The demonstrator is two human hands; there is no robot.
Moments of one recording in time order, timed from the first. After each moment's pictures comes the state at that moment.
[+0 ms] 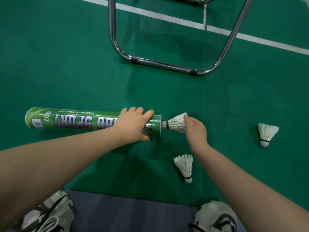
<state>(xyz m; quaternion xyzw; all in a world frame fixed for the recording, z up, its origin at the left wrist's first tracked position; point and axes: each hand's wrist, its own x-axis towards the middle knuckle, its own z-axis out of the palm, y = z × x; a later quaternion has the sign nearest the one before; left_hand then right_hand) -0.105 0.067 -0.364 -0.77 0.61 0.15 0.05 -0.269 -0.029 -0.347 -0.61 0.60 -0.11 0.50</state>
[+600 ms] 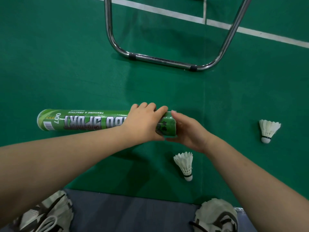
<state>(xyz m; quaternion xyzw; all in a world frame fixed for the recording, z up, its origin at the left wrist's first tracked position) -0.133 0.053 -0.341 -0.77 0.63 0.14 -0.02 -0.268 -0.038 -0.340 -0.45 0.37 0.08 0.81</state>
